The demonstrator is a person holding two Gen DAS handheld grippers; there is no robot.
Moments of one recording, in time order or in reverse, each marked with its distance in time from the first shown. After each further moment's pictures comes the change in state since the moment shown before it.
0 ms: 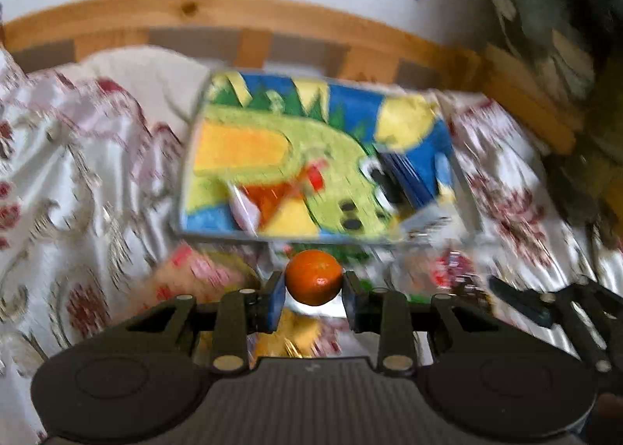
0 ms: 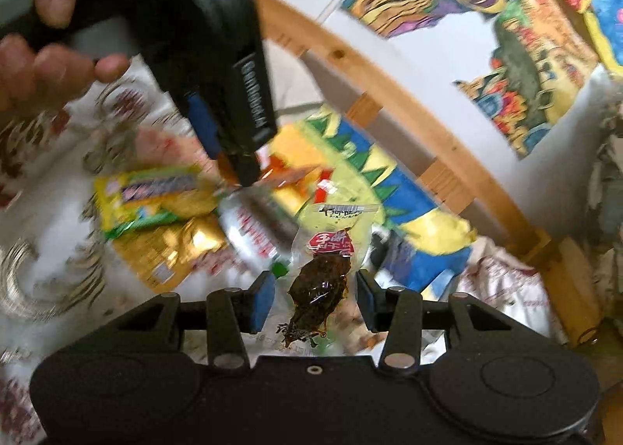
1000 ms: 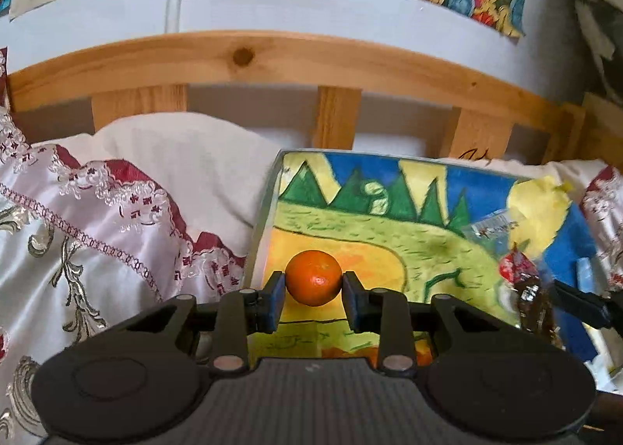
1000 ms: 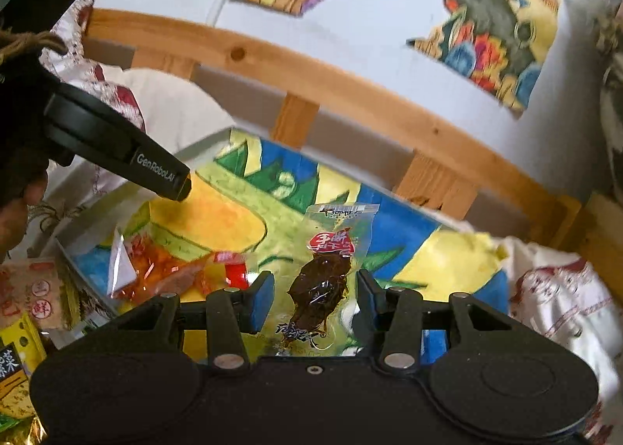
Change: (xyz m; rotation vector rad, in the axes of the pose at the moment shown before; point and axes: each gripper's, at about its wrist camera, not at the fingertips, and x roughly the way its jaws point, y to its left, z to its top) left arm 0.116 0.044 0.069 -0.014 -0.181 0.227; right arm 0.169 -0.057 0.043 0.292 -0.017 -0.033
